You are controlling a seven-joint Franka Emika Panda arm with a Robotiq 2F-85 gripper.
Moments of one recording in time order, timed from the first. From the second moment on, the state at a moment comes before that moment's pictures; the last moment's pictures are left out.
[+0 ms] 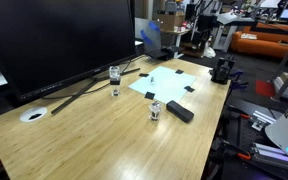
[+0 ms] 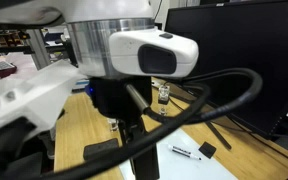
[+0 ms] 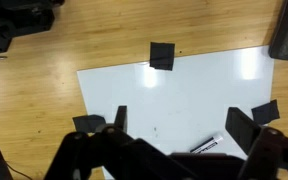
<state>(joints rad) -0.13 -0.23 -0.15 -2.45 -0.11 2.27 -0.08</state>
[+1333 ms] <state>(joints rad) -0.07 -0.13 -0.13 -2.34 0.00 2.34 -0.08</state>
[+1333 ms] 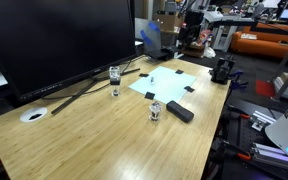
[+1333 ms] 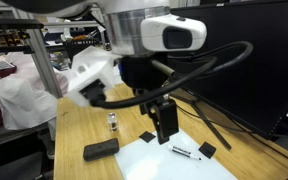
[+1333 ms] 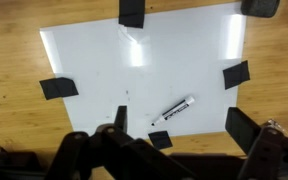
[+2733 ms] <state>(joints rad) -0.07 0.40 -0.08 -1.95 0.21 2.35 0.02</state>
